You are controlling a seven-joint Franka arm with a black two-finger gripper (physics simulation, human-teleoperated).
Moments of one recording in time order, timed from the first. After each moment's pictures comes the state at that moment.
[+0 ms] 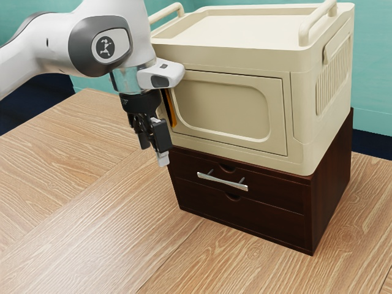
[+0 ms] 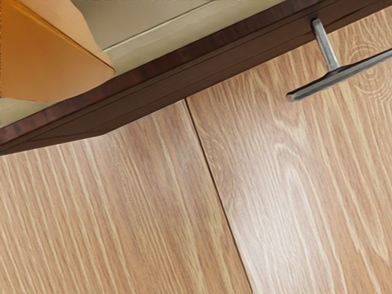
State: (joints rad) arm -0.02 0.12 0.07 -1.37 -0.01 1.41 0.38
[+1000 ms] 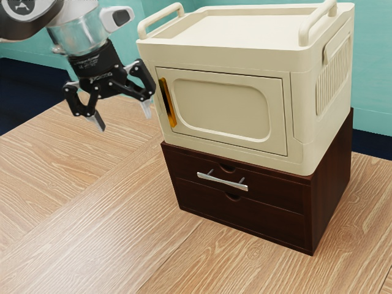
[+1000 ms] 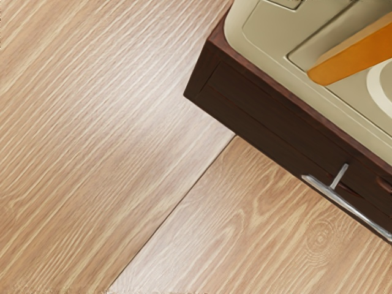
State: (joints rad) arm 0.02 -0.07 0.04 -1.35 -0.06 1.38 -0.61
